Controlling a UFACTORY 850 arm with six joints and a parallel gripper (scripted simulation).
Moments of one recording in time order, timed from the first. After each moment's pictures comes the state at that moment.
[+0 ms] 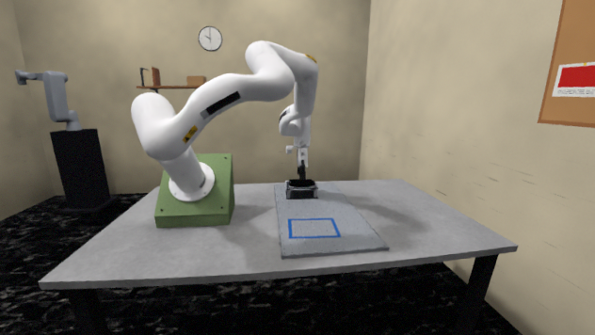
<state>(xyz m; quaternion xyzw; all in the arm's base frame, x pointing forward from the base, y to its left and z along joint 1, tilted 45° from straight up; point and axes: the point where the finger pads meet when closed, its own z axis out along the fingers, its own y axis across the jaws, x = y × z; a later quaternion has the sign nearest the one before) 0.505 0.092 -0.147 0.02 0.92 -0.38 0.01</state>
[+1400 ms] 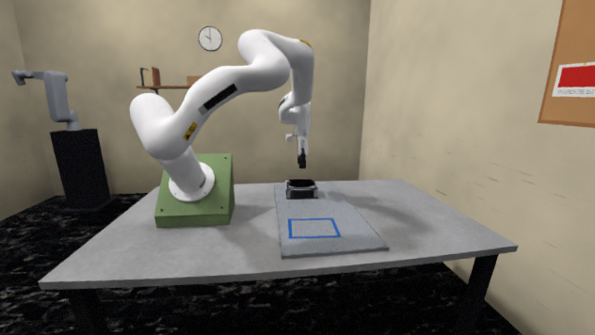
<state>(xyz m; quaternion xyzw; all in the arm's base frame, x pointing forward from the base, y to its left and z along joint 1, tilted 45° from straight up) 0.504 0.134 -0.105 0.02 0.92 -0.38 0.01</state>
